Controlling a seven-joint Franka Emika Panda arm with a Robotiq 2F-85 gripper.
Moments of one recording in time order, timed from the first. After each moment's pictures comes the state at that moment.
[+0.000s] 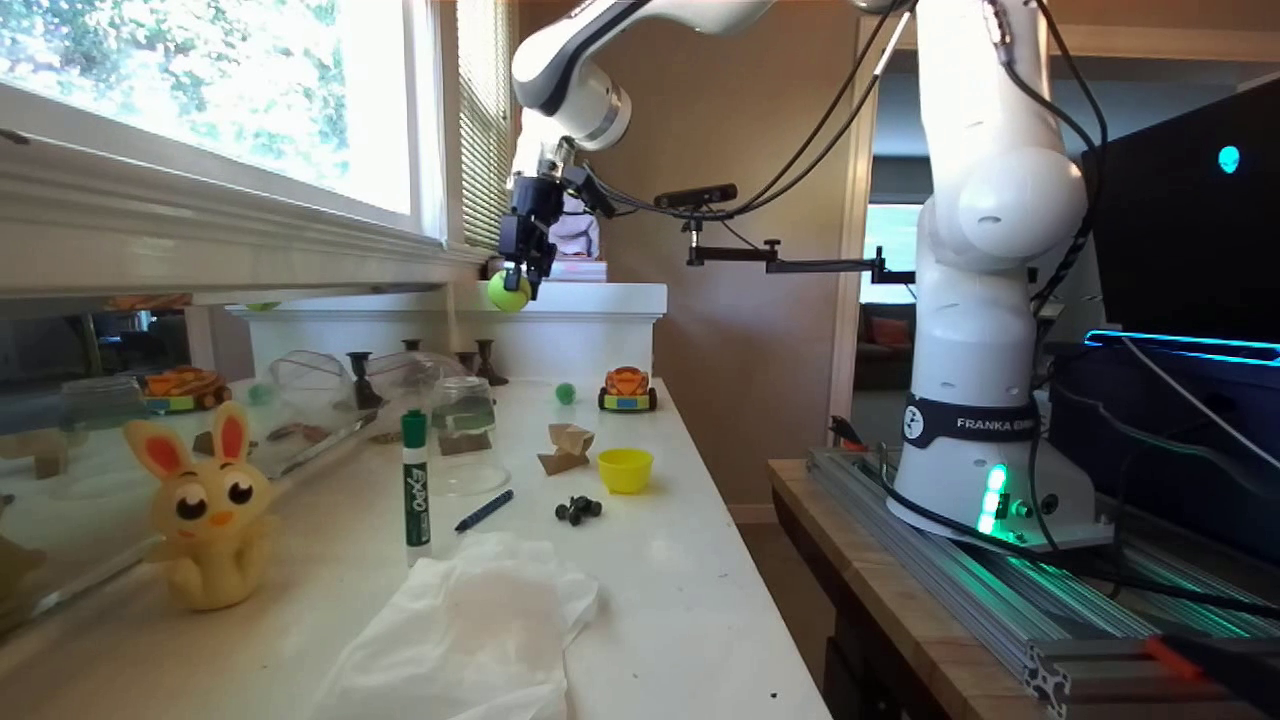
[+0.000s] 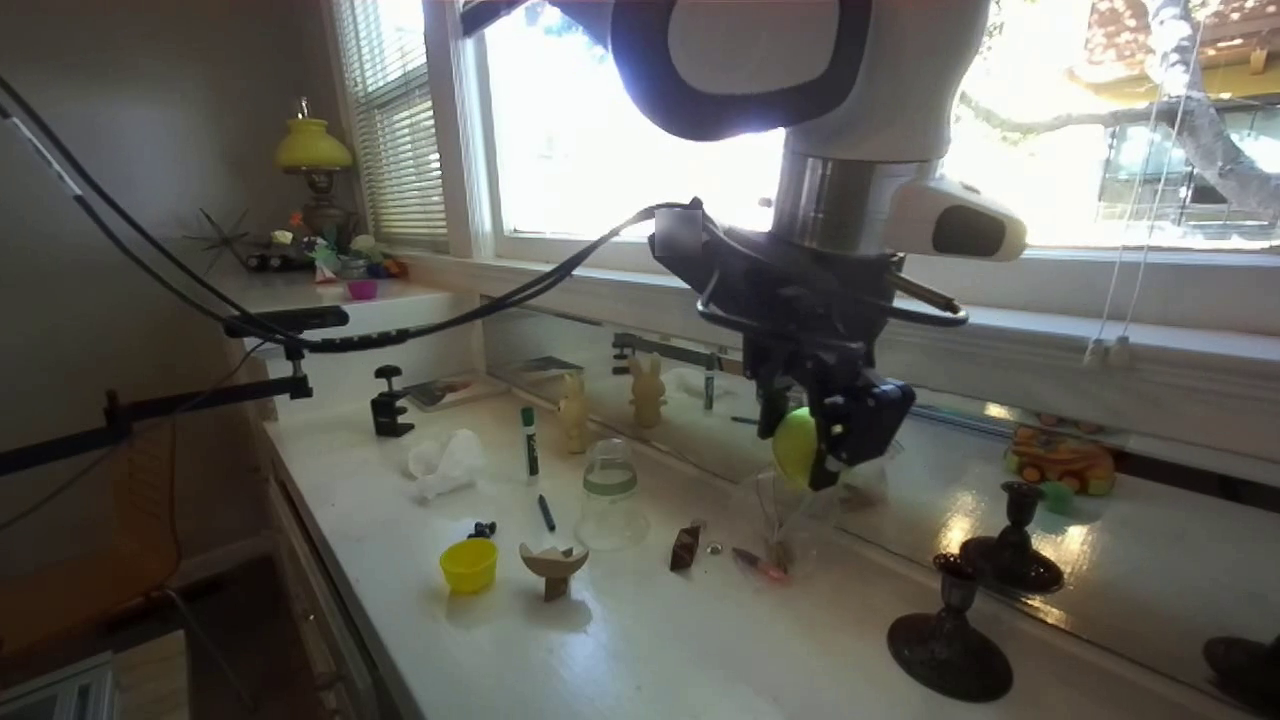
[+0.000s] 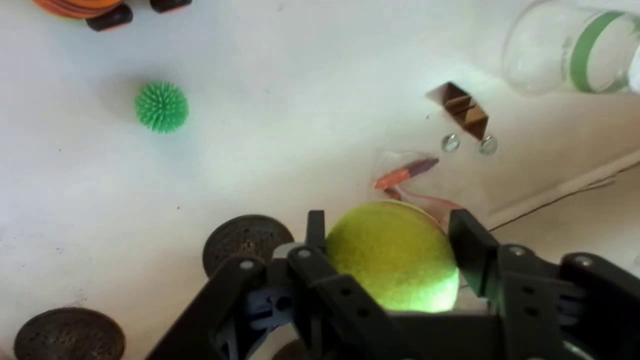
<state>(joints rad) -0.37 0.11 -0.16 -1.99 0.31 2.11 -0.38</state>
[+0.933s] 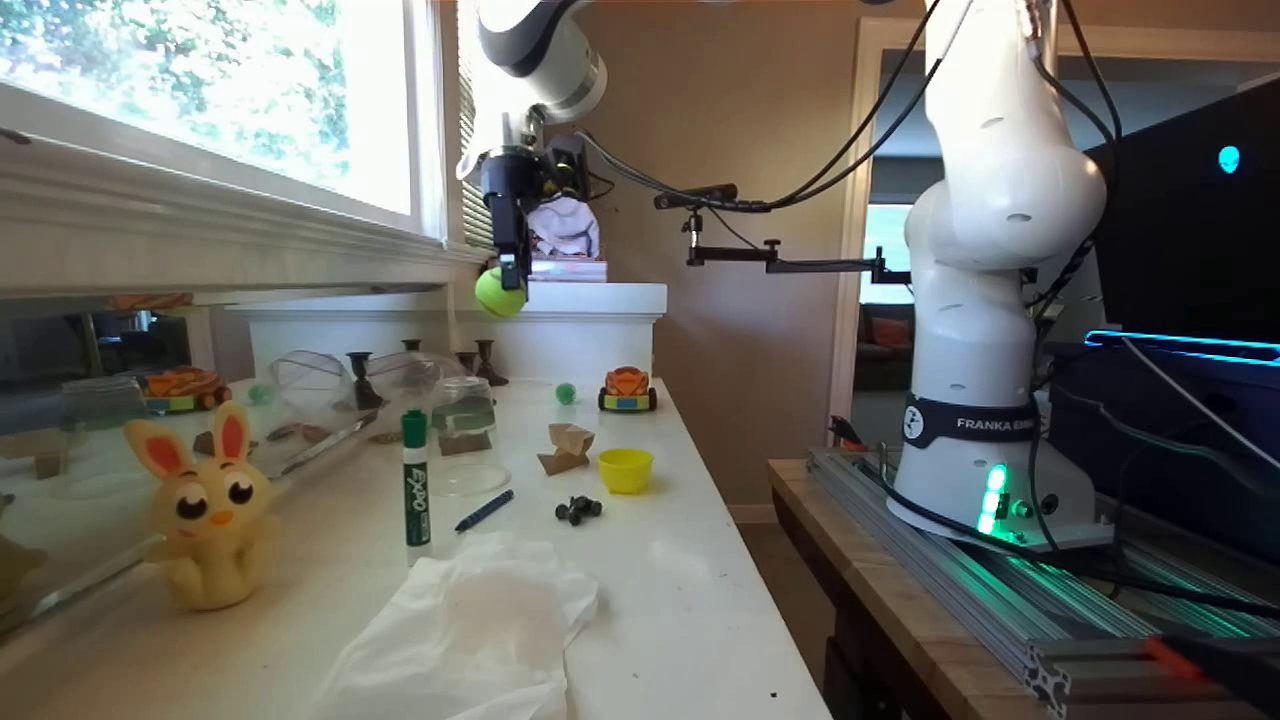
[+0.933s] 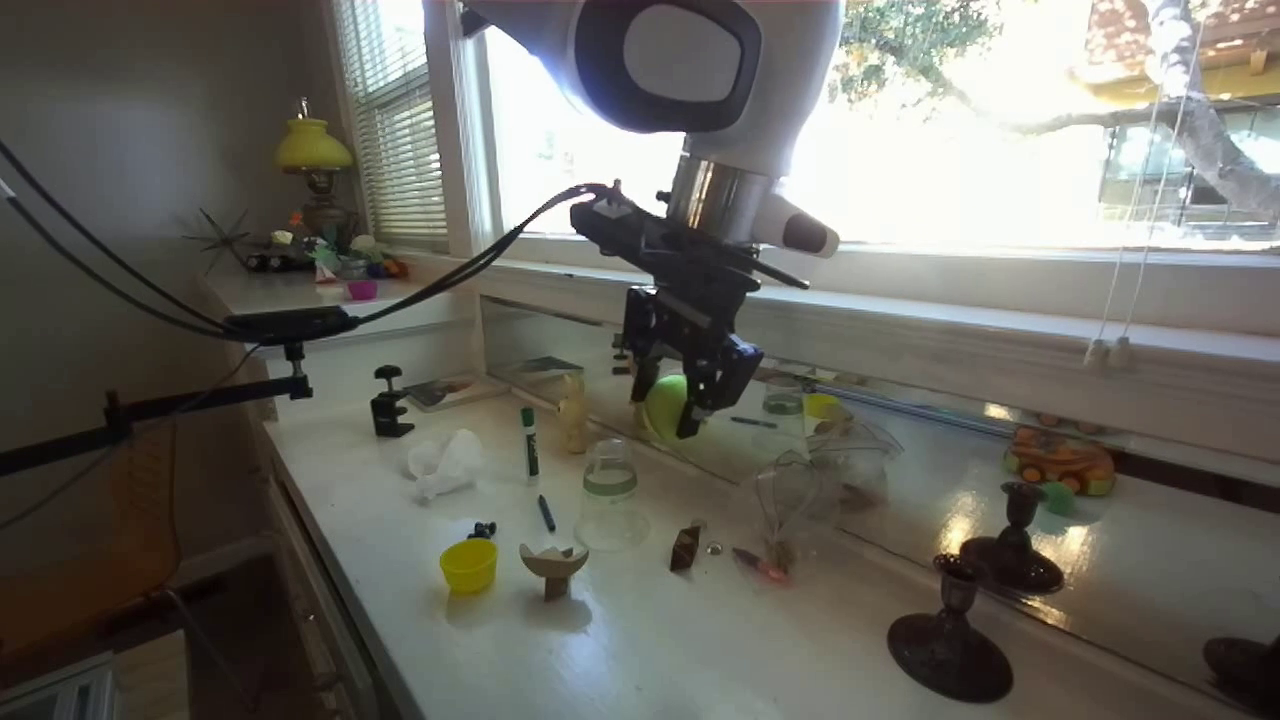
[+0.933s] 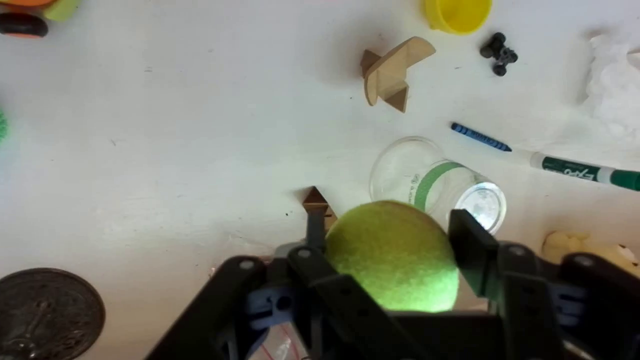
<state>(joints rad) -0.20 0.08 -0.14 -1.99 0.25 1.91 -0.44</state>
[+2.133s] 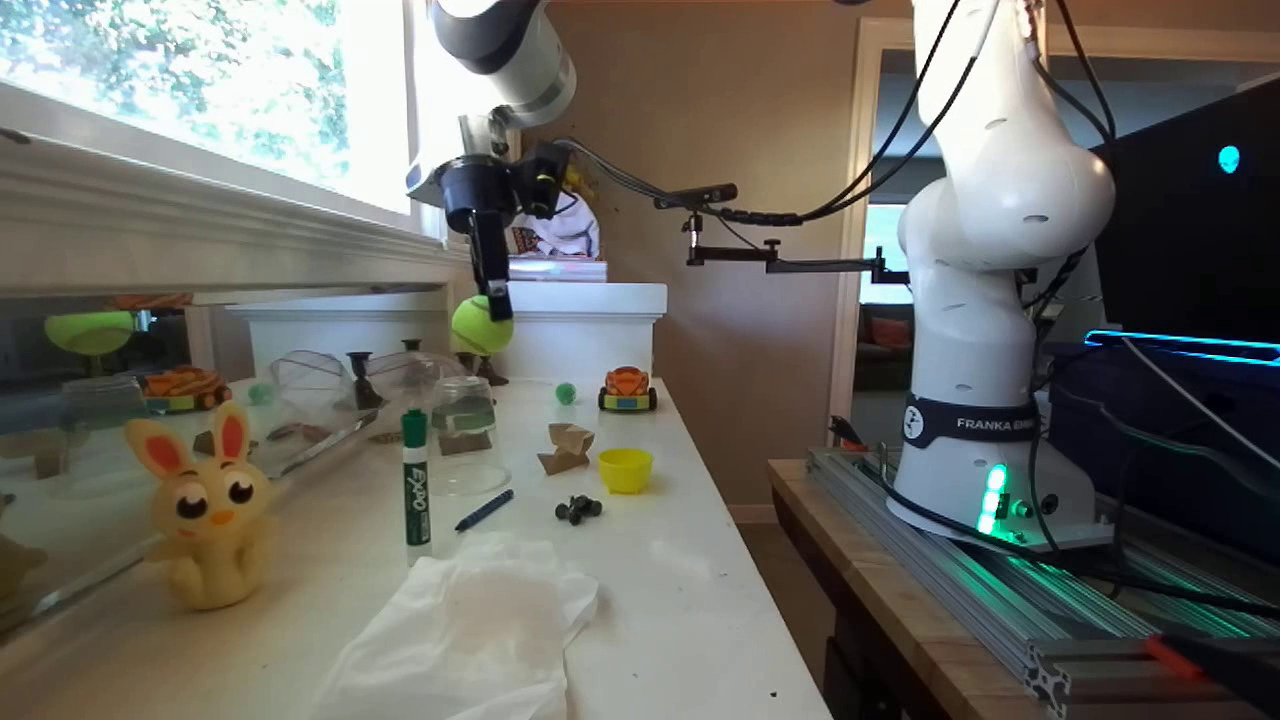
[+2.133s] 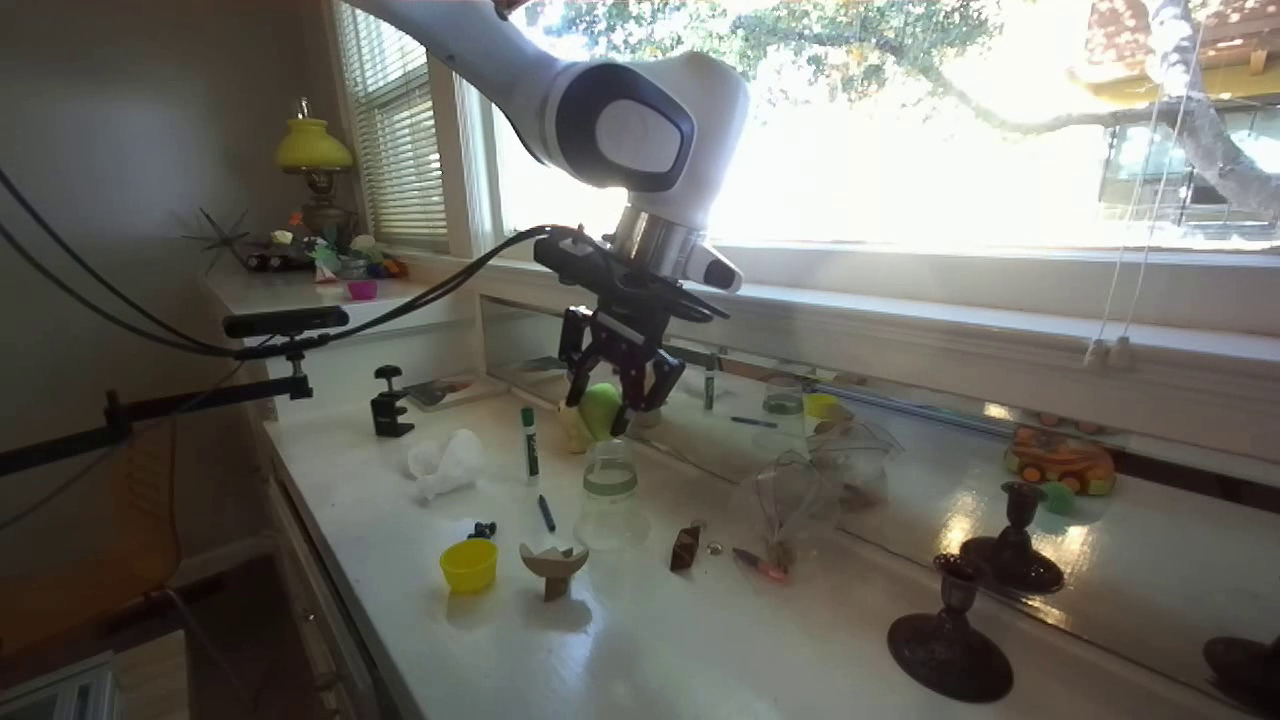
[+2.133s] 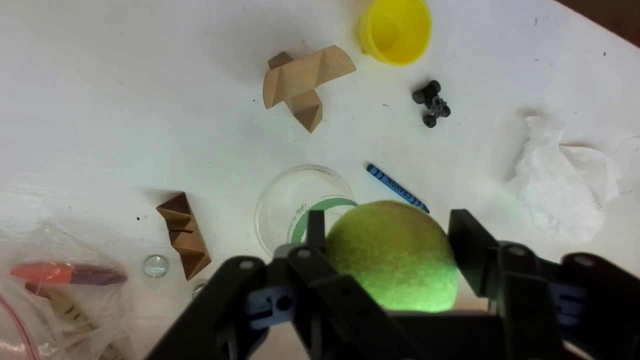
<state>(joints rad) -0.11 0.14 -0.04 -1.99 0.25 1.88 -0.54</state>
